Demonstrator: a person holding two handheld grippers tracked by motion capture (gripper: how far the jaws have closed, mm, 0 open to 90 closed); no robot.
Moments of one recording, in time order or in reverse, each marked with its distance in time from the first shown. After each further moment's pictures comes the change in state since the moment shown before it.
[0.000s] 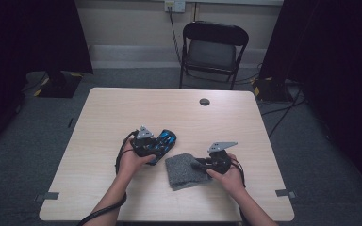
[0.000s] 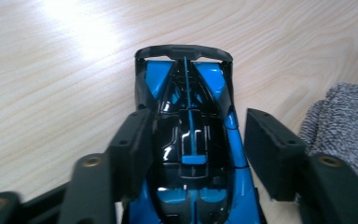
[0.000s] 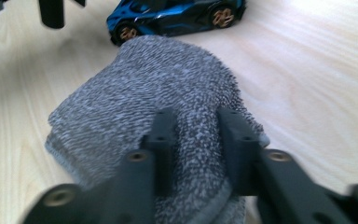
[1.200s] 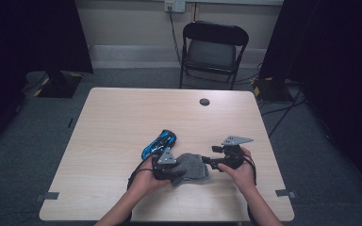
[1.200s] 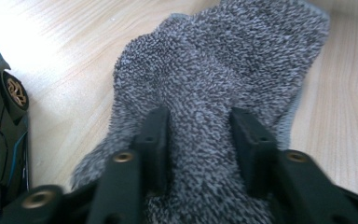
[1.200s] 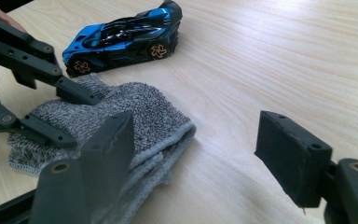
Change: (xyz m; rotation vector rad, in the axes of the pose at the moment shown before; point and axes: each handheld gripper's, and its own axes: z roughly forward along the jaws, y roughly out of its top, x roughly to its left) left arm -0.081 -0.018 0.012 0.068 -0.251 0.253; right arm -0.023 0.003 -0.032 -0.097 -0.138 0.024
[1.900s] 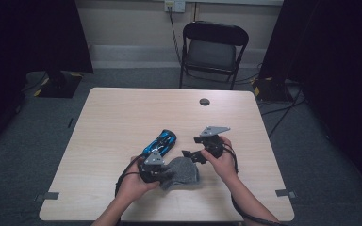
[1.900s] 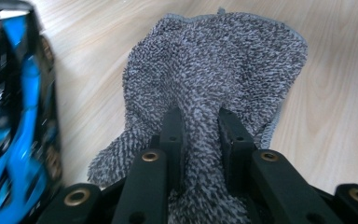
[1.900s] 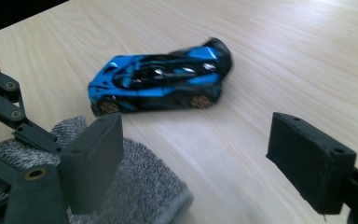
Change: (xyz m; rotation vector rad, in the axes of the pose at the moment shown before) left arm -0.005 -0.011 -0.047 0.017 0.000 -0.099; right arm 0.030 0.048 0.046 0.017 0.069 -0.092
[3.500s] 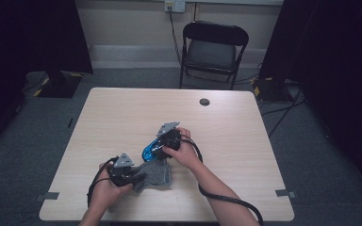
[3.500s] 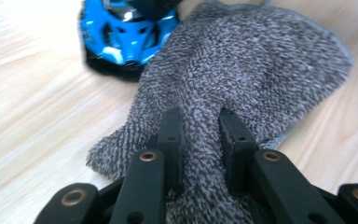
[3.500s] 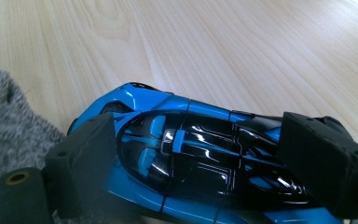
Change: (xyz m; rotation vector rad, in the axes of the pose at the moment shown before) left arm 0.031 -0.053 -0.056 0.032 0.173 -0.156; right arm 0.036 0.043 0.117 0.150 0.032 -0.290
